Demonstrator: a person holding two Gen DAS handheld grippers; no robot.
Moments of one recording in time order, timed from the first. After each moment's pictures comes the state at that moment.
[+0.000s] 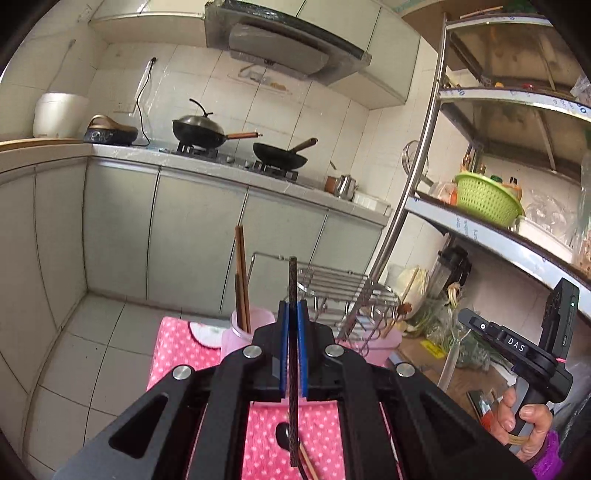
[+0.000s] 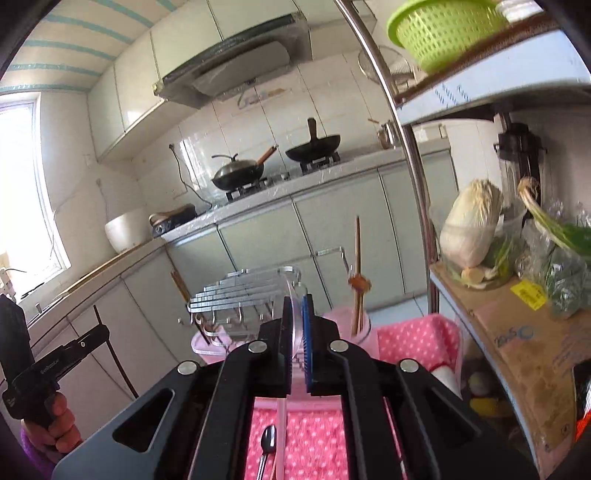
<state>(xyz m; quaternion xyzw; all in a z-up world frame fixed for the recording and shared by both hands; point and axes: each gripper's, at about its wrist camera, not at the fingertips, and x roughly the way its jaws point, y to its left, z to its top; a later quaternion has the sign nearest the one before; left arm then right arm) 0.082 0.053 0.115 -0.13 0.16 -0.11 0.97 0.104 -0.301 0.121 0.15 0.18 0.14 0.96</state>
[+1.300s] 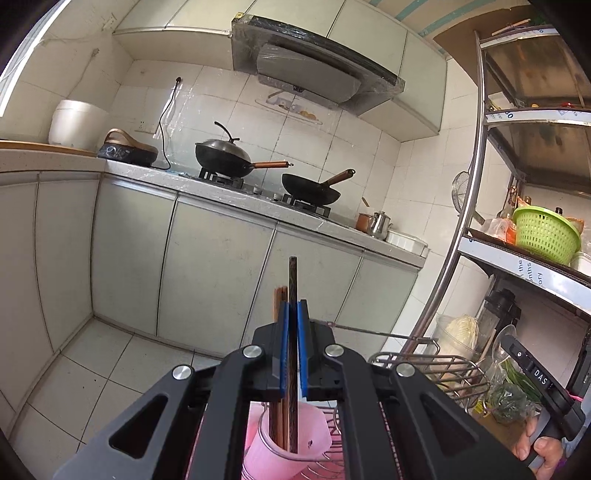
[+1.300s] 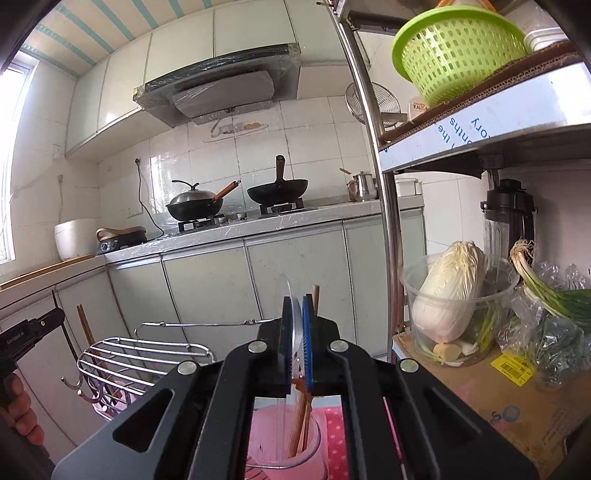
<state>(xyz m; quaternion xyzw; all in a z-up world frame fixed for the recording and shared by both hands) 0.203 0.068 0.081 -0.15 0.11 -0.06 0.98 0.197 -0.289 0.099 0.09 0.10 0.05 0.99</state>
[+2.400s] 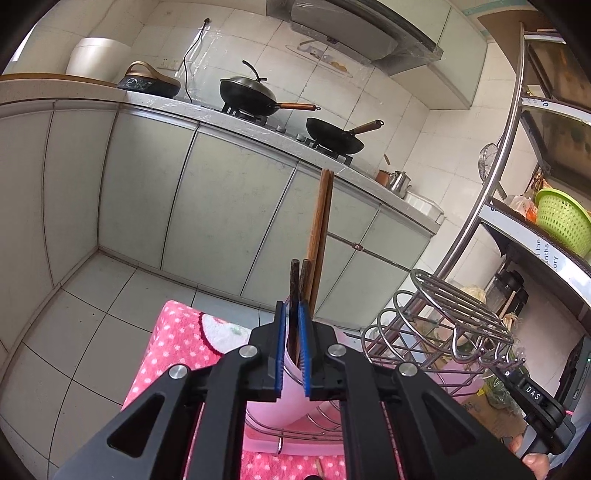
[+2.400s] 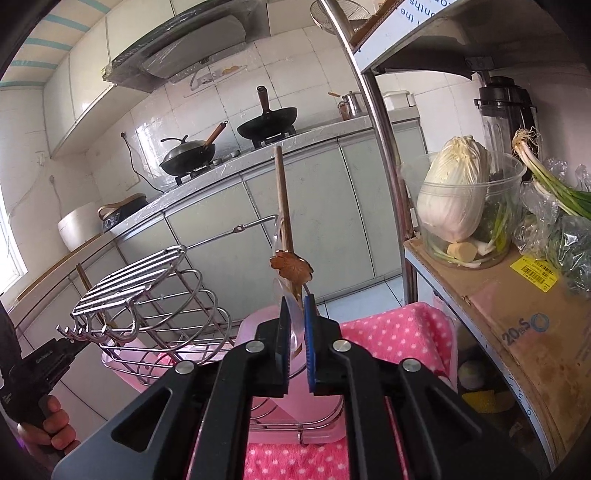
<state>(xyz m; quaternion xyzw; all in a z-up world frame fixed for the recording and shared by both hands) 0.206 0.072 0.024 -0.20 0.21 -0.04 0.96 0.202 -0.301 0.044 0.16 0.24 0.07 0.96</state>
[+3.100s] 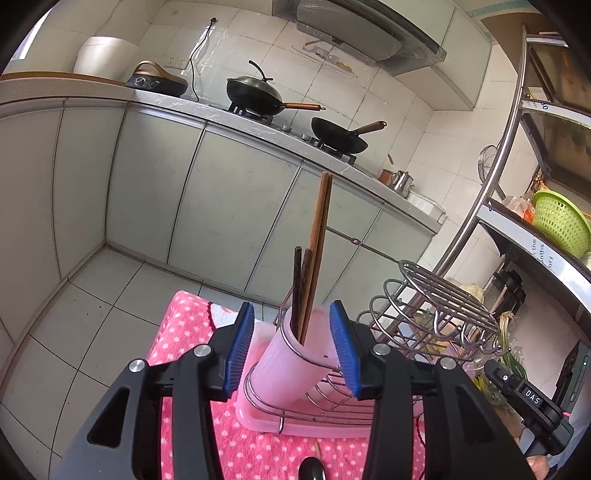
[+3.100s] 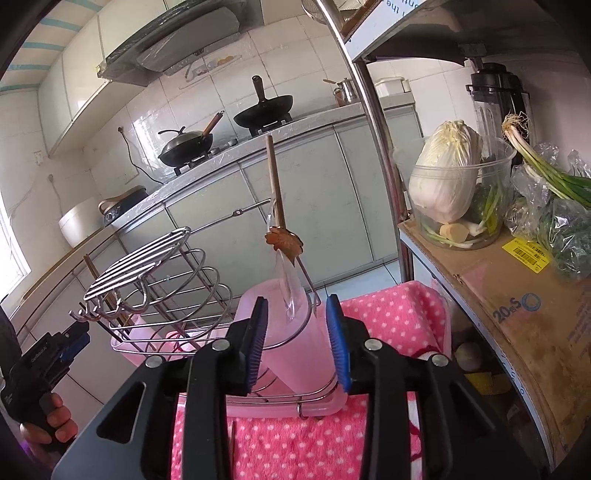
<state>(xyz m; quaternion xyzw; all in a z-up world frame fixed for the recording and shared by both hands) 0.177 0.075 0.030 -0.21 0.22 -0.04 0.95 0.180 -0.311 0.044 0.17 0.26 0.08 0.95</state>
